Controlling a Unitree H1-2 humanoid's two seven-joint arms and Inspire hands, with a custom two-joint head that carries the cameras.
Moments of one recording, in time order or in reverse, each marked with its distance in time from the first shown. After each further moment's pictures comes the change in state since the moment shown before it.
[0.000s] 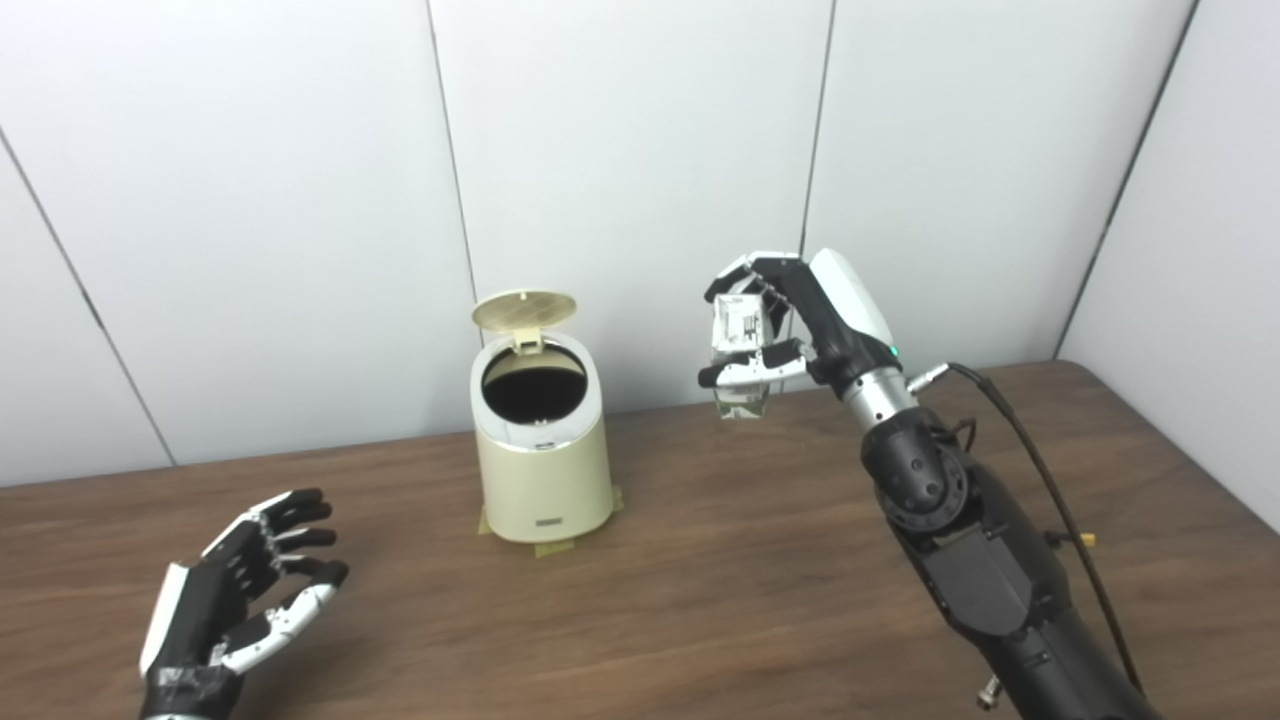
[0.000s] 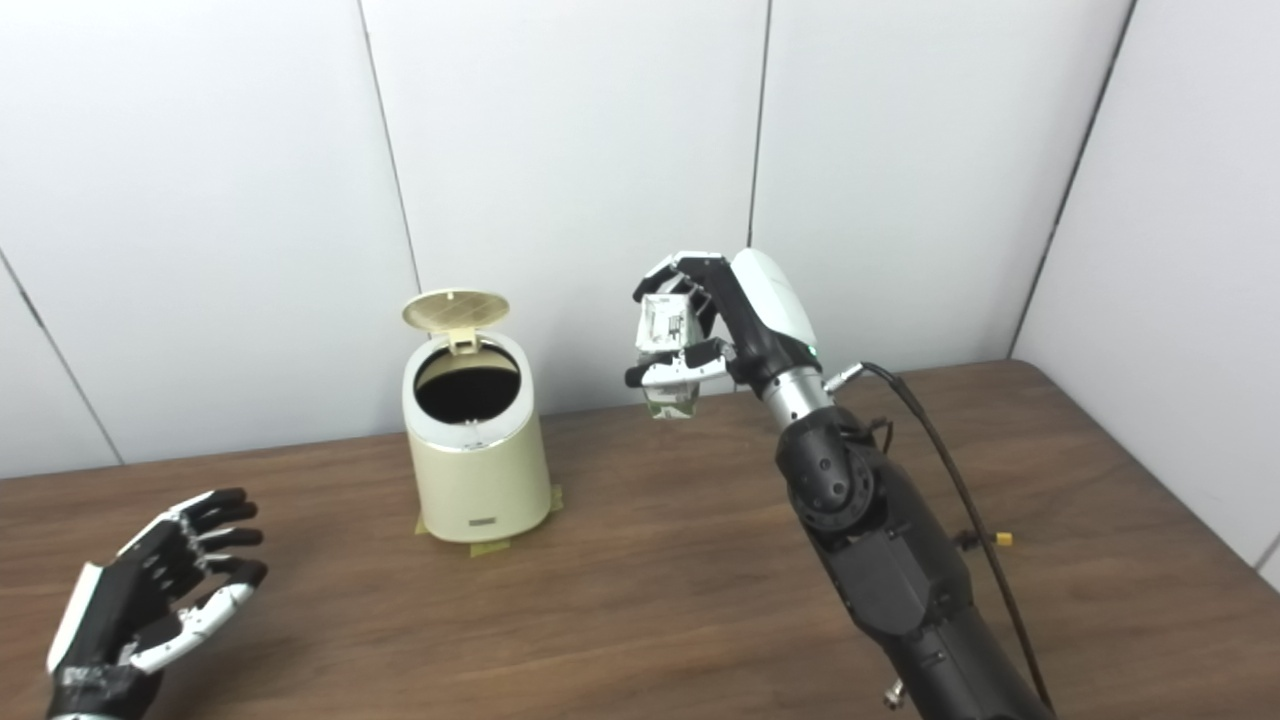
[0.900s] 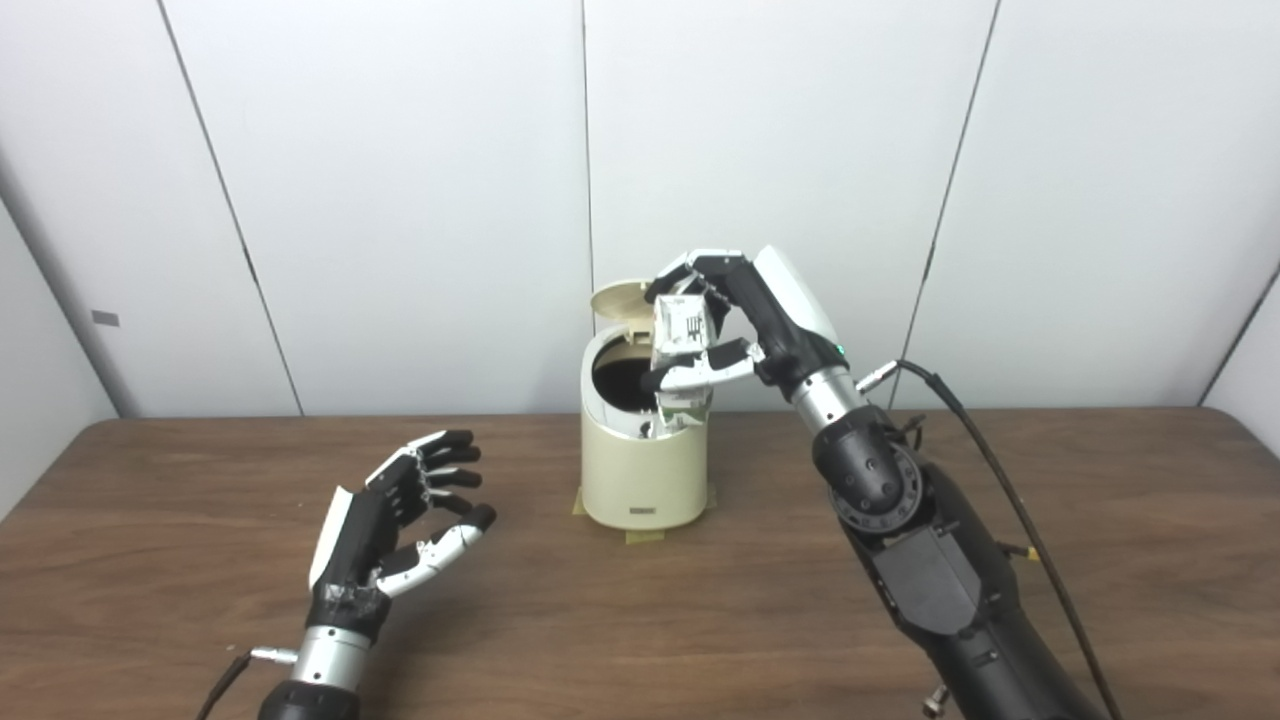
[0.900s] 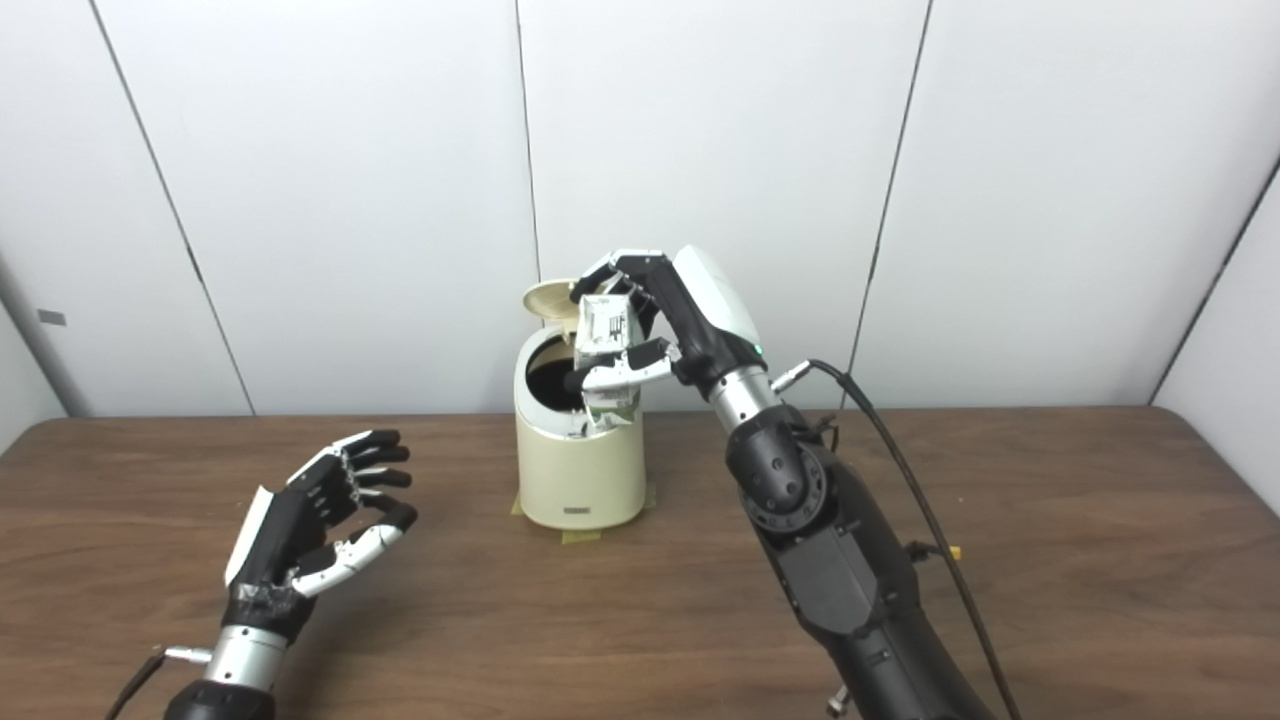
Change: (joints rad) left arm -0.029 -0.075 -0.043 0.020 0.048 -0.039 0.037; right arm -0.139 0.193 0.064 0.261 0.003 -0.146 -0.002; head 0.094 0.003
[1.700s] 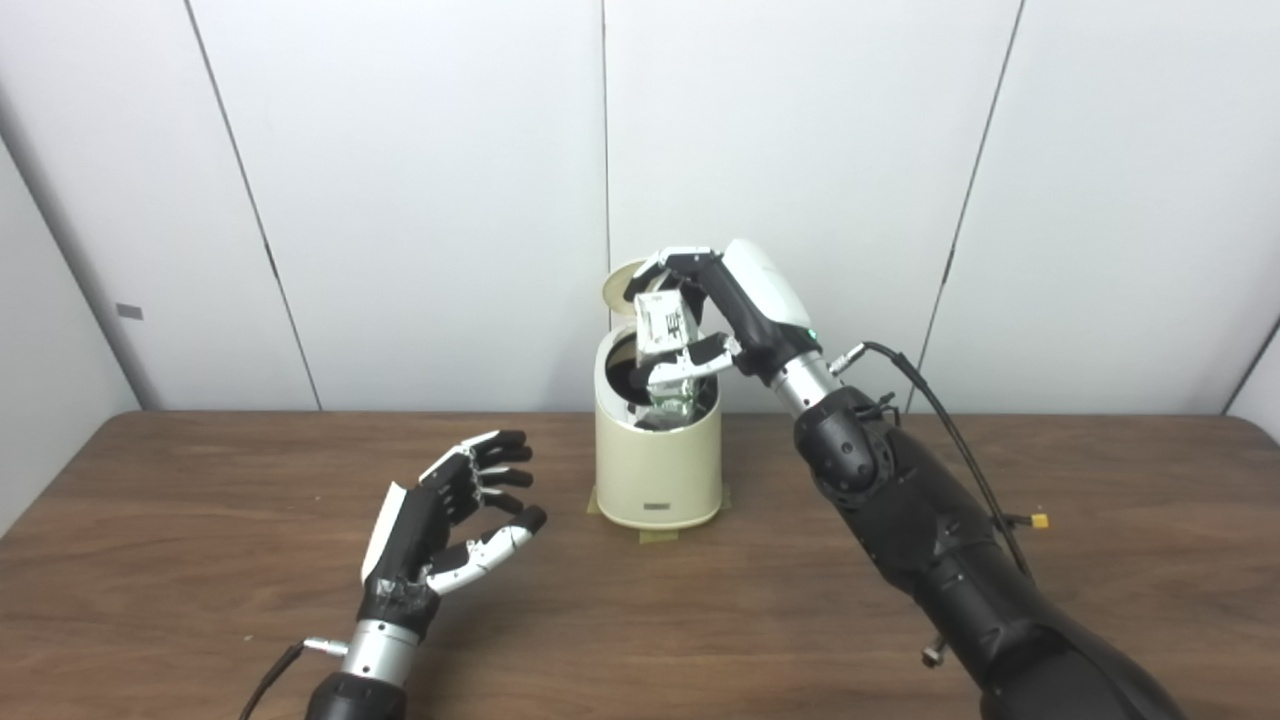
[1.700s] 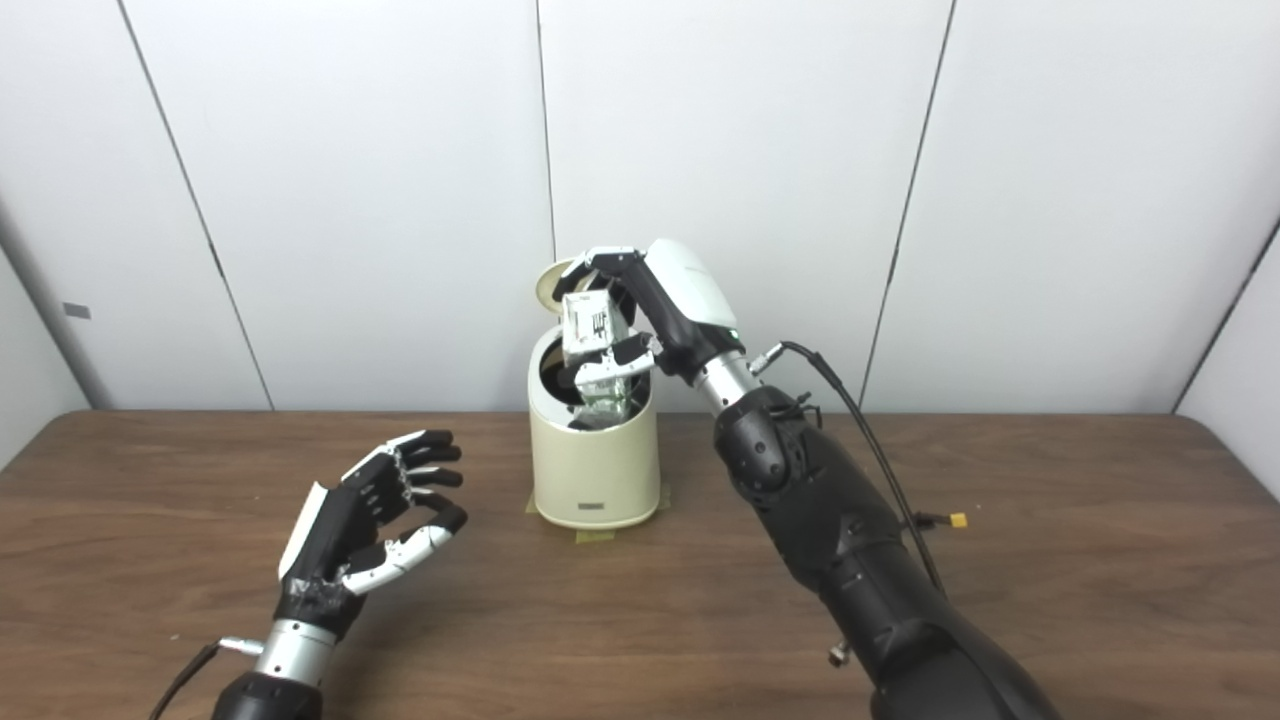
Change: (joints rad) left arm 0.008 -0.032 -0.028 -0.028 0.000 0.021 0.000; right arm -0.170 -0.004 0.125 0.434 -0.057 -0.327 -0.210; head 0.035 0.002
